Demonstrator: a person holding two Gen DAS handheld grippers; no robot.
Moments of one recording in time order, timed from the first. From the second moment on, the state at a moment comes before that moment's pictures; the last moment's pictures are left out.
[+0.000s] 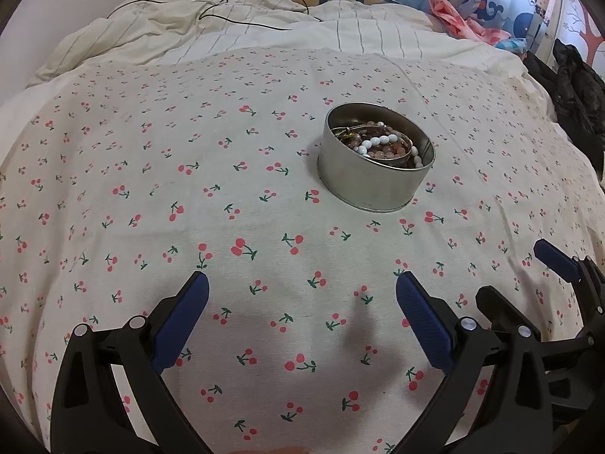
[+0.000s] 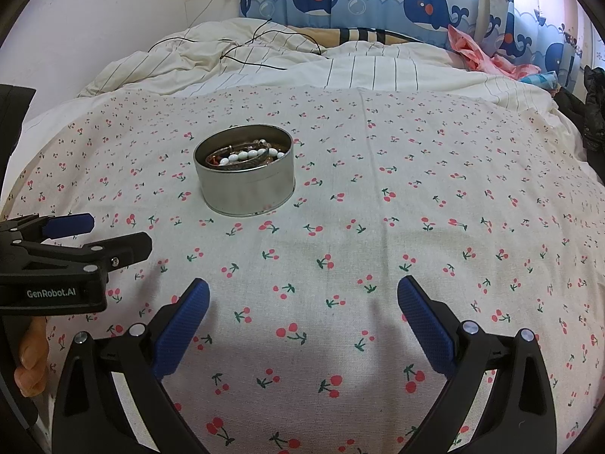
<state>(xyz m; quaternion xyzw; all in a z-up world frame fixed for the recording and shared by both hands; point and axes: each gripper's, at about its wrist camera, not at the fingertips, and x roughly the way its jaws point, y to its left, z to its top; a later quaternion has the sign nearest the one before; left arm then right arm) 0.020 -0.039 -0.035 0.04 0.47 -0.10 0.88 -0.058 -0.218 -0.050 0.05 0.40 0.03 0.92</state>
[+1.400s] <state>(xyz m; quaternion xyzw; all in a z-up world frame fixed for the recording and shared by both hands) 0.020 -0.038 -0.039 0.05 0.47 -0.09 0.87 -0.057 -0.217 -0.049 0.05 0.40 0.03 0.92</state>
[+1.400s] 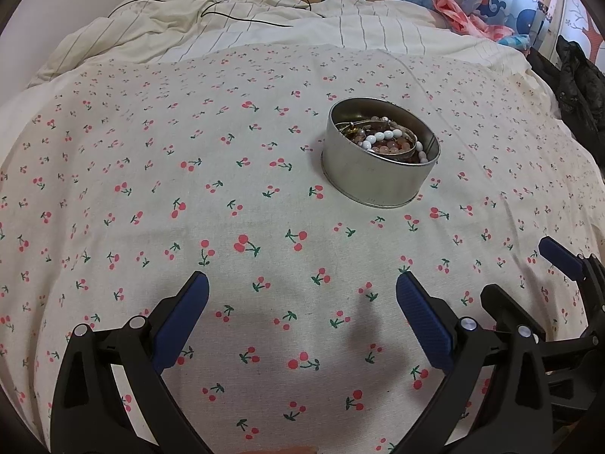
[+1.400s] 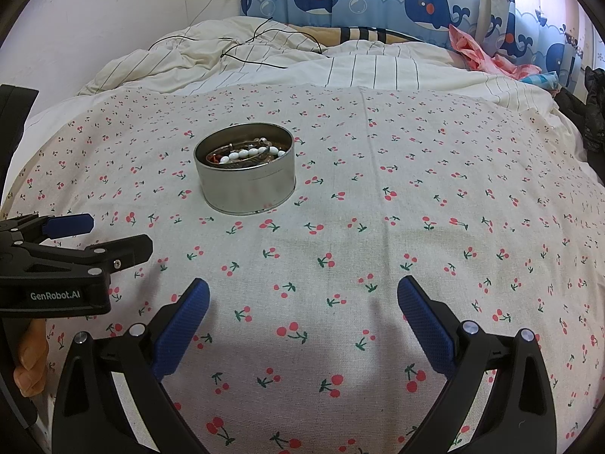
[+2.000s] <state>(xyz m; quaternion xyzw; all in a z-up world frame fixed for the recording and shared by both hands) 0.020 -0.037 -0.041 0.05 0.47 -0.08 0.87 -0.056 -0.217 -0.049 0.05 0.40 0.03 0.92</state>
